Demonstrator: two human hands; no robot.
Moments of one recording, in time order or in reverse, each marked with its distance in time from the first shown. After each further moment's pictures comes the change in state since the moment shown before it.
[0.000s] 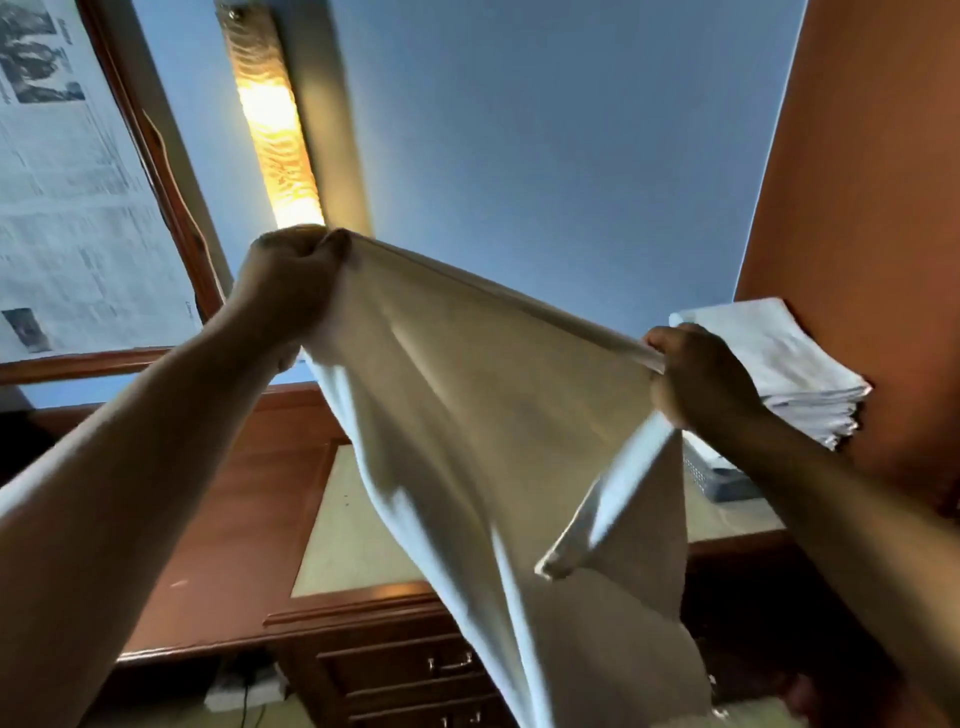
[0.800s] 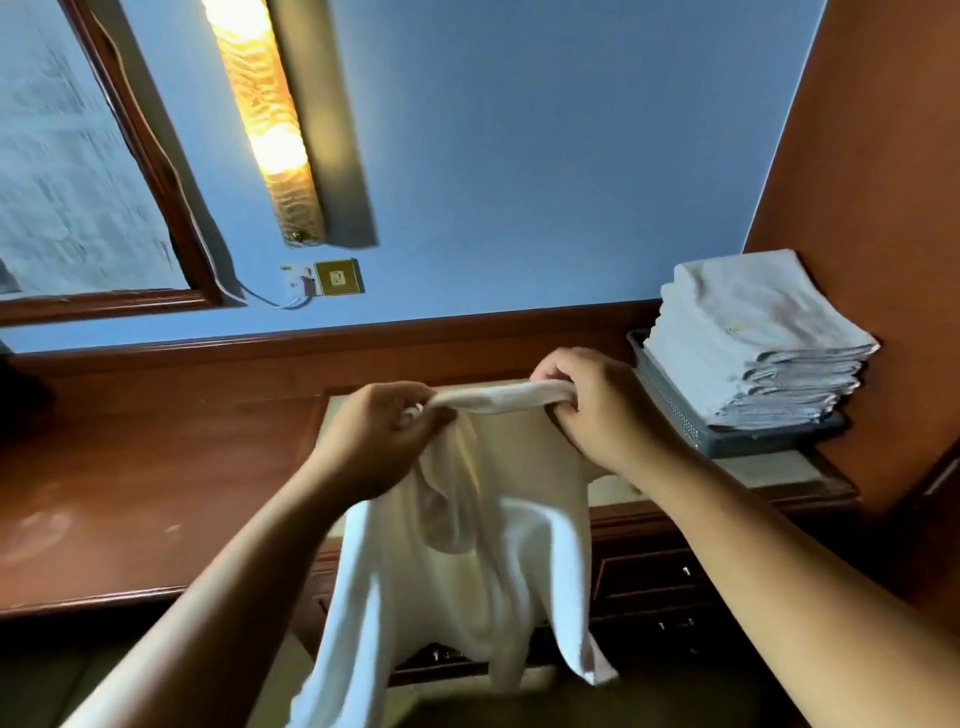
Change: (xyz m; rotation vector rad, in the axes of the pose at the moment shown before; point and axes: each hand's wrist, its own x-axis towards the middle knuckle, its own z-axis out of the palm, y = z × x) left_hand -0.123 -0.100 0.059 0.301 -0.428 0.156; right_hand -0.058 -0.045 0.064 0.422 -0.054 -0.352
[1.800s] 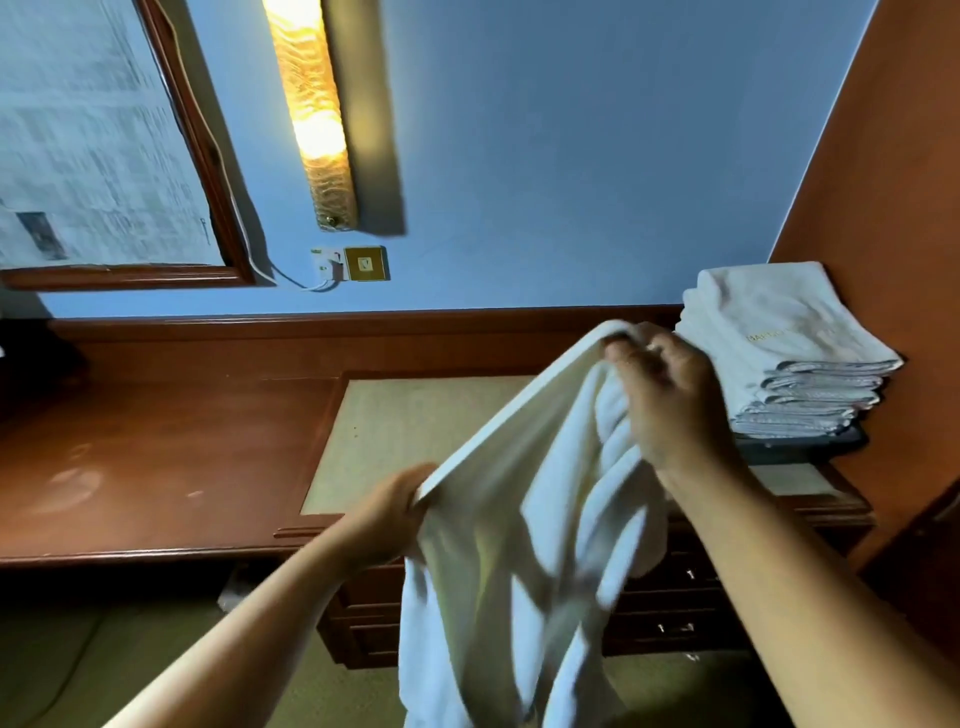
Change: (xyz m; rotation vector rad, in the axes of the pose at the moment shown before) left_hand -0.065 -0.096 0.054 -0.130 -0.306 -0.046; right_hand -0.019 -0.047 -0.021 0.425 0.328 0.375
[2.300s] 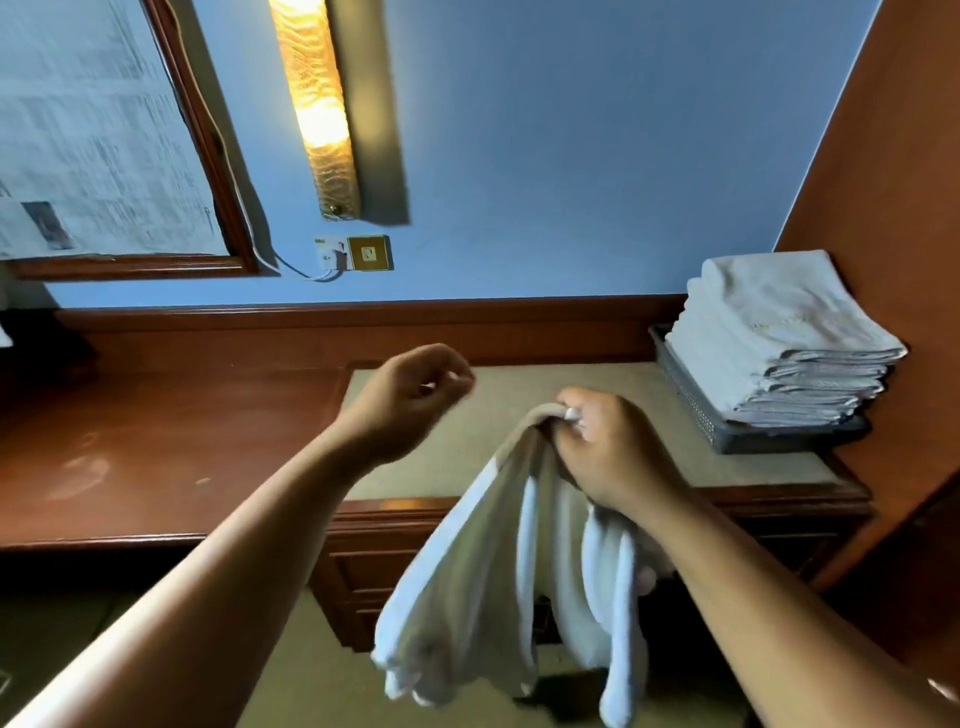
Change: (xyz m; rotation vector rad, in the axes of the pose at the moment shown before) left_hand 0.025 0.089 -0.058 -0.190 0.188 0.135; right_hand -0.034 0.031 0.019 -0.467 -0.364 -0.152
